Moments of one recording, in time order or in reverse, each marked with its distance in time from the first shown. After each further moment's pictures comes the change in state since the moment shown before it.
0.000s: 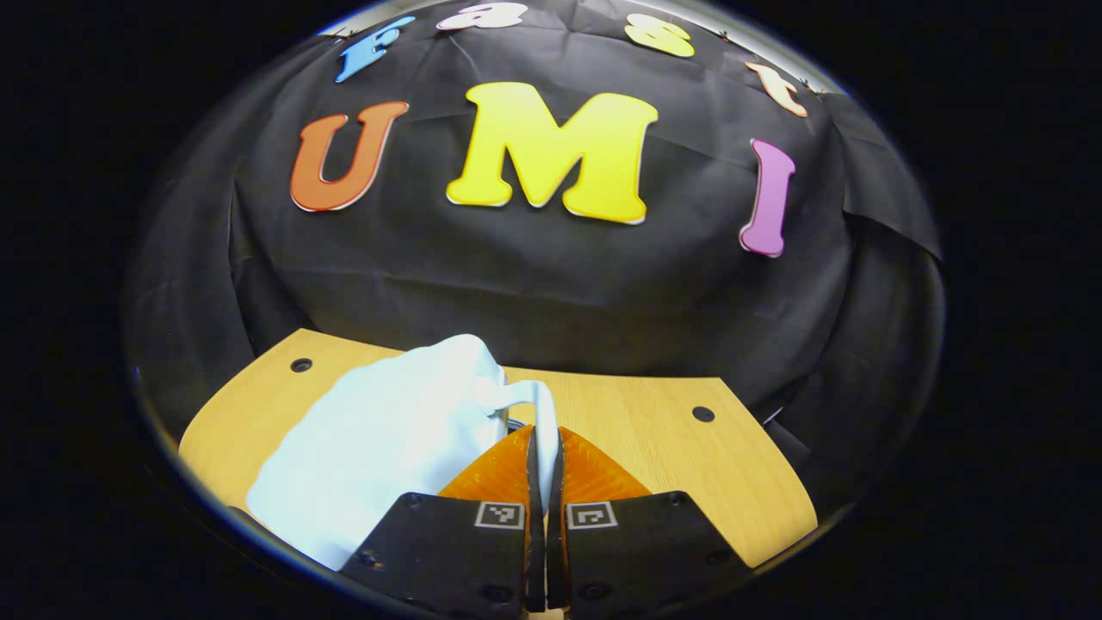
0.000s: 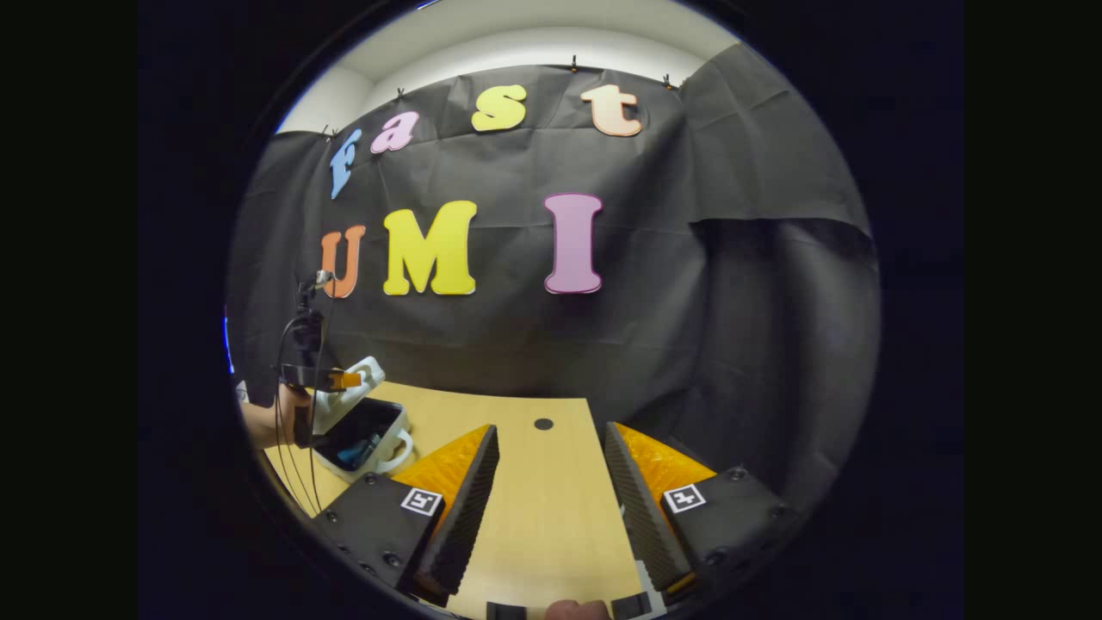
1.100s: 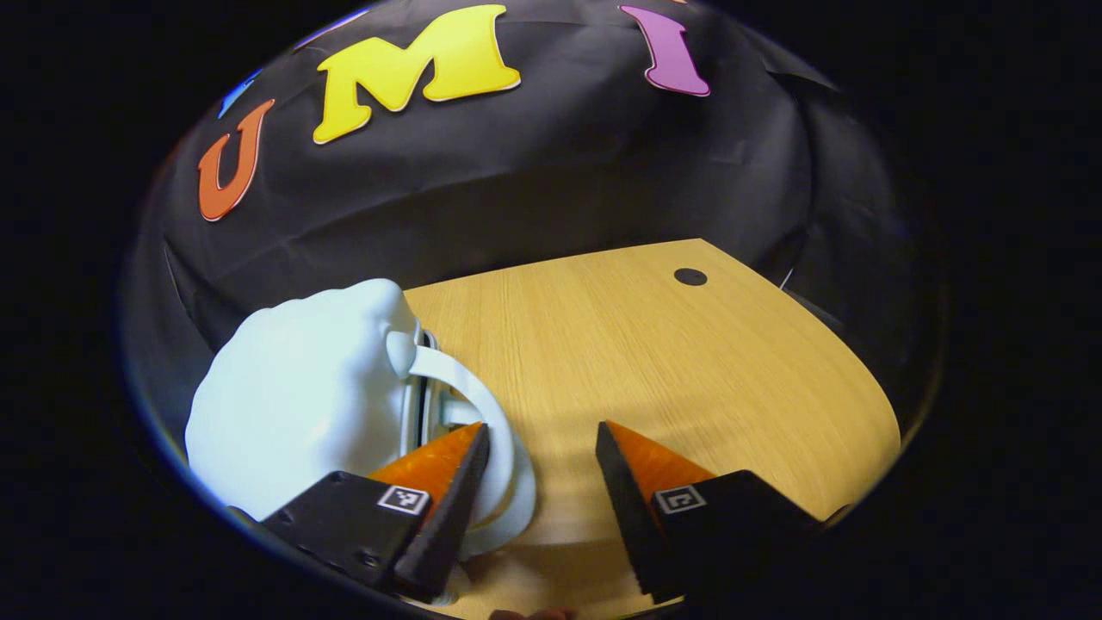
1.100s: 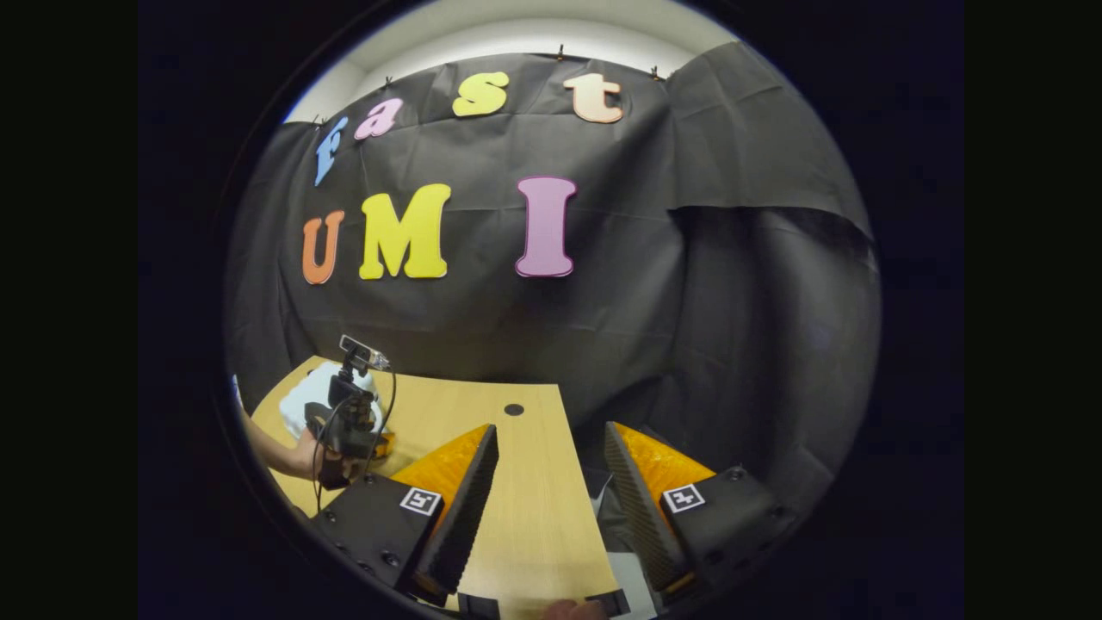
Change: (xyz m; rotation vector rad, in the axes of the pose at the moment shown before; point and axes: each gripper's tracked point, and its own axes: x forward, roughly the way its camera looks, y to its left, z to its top) left arm 0.045 -0.066 -0.130 0.292 0.232 -0.010; right arm 0.017 -0.016 -0.018 0.009 0.030 -0.047
